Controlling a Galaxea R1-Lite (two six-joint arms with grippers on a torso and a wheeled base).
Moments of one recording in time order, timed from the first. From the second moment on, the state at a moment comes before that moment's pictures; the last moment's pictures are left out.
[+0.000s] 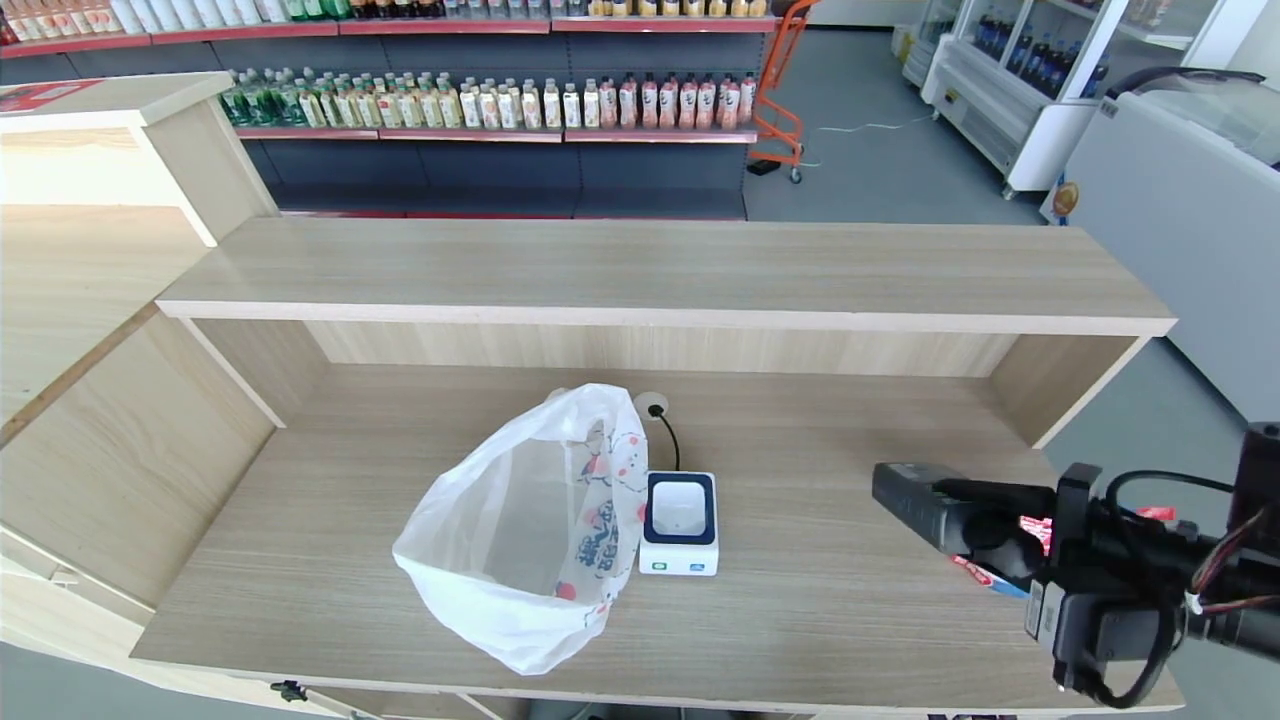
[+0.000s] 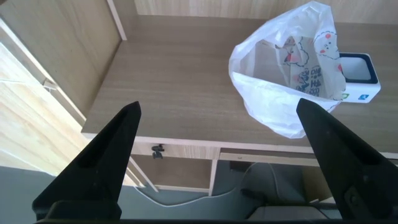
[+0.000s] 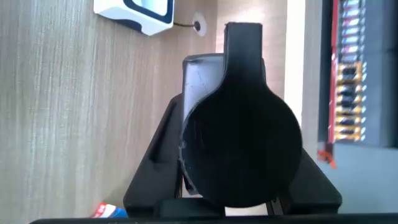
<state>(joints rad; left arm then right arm) 0.00 0.00 0.00 0.00 0.01 0.00 0.13 1.50 -0.29 -0.90 0.59 -1.62</state>
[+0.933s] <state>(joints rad) 0.00 0.00 0.00 0.00 0.01 0.00 0.57 1.67 -0.48 -0.80 0.85 -2.54</state>
